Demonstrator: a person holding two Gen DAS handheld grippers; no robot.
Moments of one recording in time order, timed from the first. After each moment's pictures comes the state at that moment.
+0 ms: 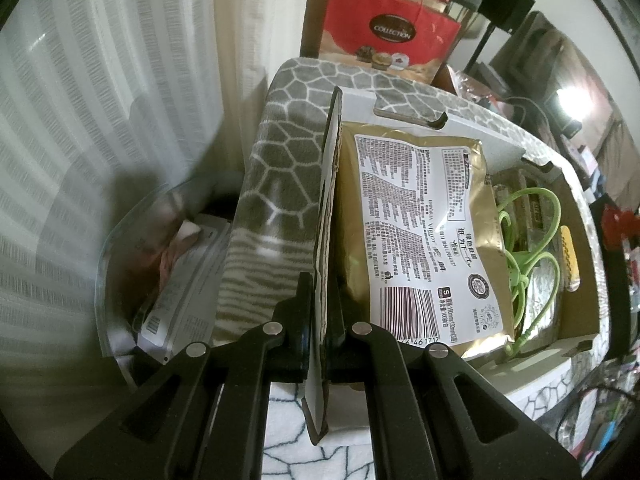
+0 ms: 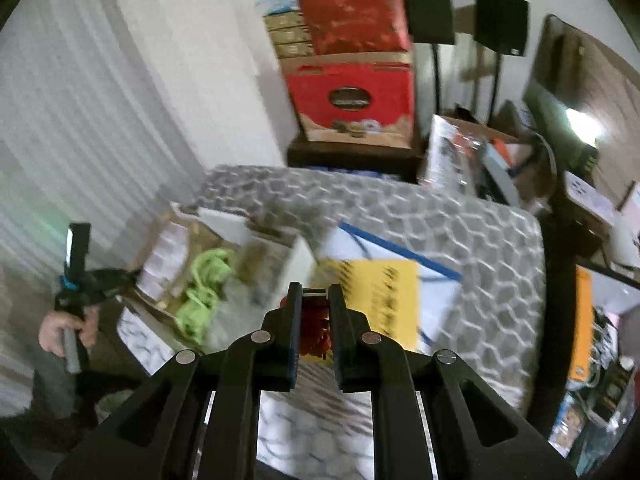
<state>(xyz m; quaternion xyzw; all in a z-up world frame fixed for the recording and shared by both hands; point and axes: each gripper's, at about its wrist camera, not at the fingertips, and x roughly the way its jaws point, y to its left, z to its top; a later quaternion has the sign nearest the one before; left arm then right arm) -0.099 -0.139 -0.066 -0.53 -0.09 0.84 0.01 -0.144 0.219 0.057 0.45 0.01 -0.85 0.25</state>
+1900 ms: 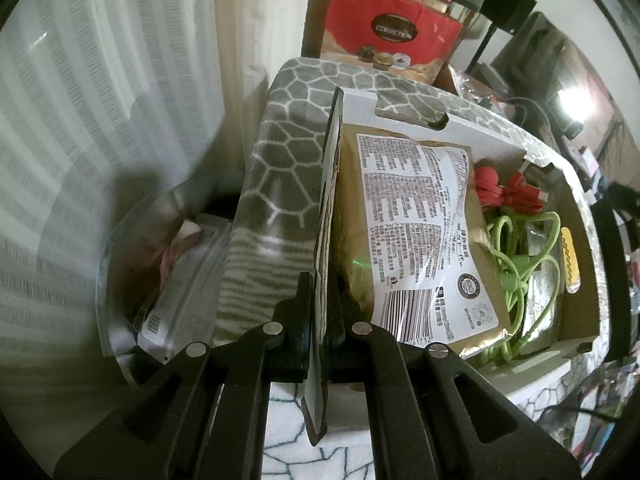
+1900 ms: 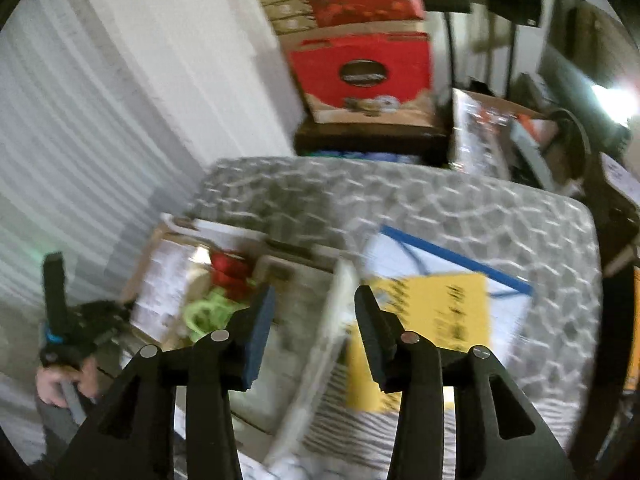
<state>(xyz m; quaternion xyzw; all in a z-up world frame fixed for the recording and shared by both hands) -0.098 -0.140 -0.069 -0.53 -0.09 0.84 0.00 -0.184 0.177 0.016 0.50 -0.01 -0.84 0.23</state>
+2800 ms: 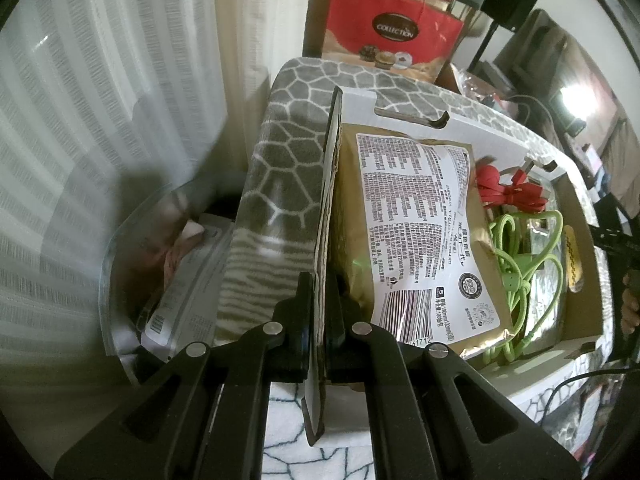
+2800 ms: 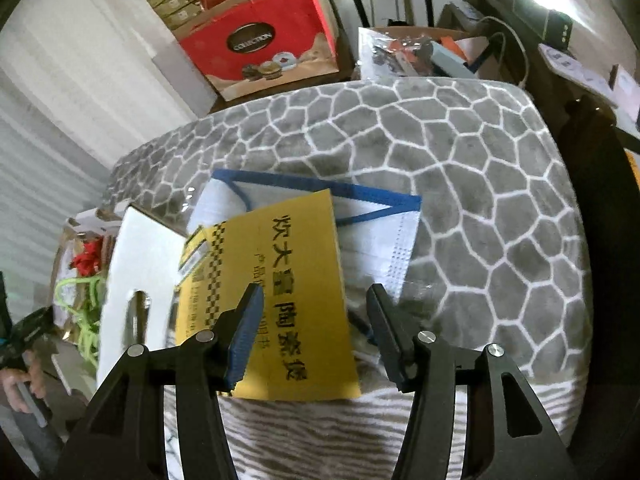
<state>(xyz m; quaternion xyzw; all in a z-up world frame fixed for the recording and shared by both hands) -0.098 -0.137 -0.067 -0.53 -0.08 0.84 0.00 -0.203 0.288 -0.071 0.55 -0.08 -0.82 0.16</state>
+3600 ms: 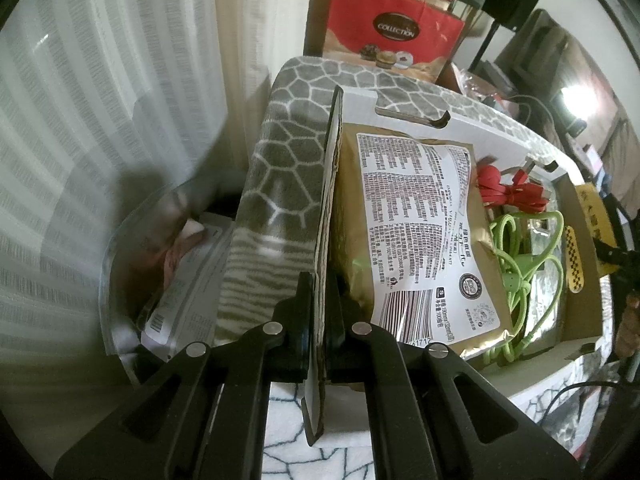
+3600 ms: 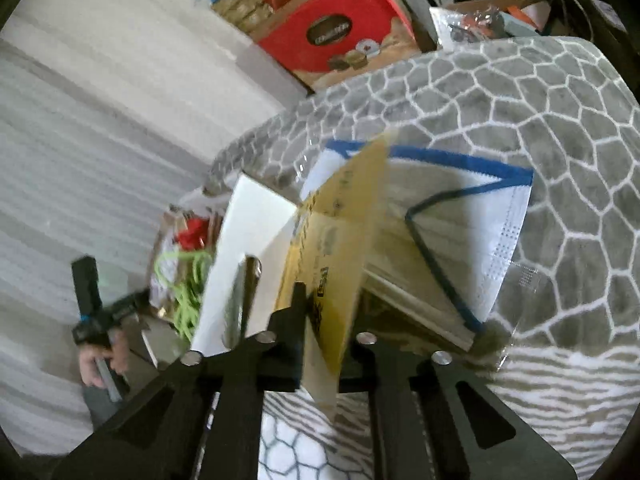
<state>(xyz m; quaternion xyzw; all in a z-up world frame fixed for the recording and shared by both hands) -0.099 -0.139 -0.068 -0.54 -0.09 0.84 0.00 -0.178 0.277 -0.070 0.52 -0.20 -0.77 0.31</state>
